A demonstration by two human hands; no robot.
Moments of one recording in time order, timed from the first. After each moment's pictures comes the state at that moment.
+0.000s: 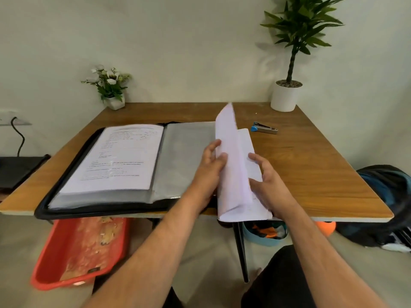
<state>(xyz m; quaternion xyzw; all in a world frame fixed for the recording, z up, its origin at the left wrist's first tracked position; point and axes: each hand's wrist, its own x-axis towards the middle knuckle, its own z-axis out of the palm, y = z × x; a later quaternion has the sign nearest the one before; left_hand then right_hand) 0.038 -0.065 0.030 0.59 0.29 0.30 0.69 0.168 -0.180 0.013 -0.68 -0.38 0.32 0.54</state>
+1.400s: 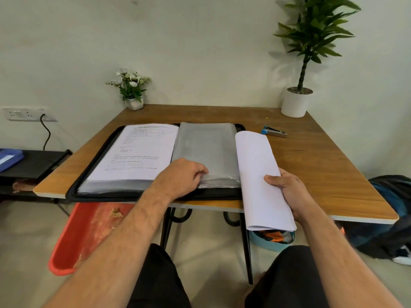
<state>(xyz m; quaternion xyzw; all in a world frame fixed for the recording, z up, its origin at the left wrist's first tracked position) -0.062 -0.035 0.046 0.94 0.31 0.12 0.12 0.165 -0.211 0.024 -0.62 -0.24 0.44 0.60</state>
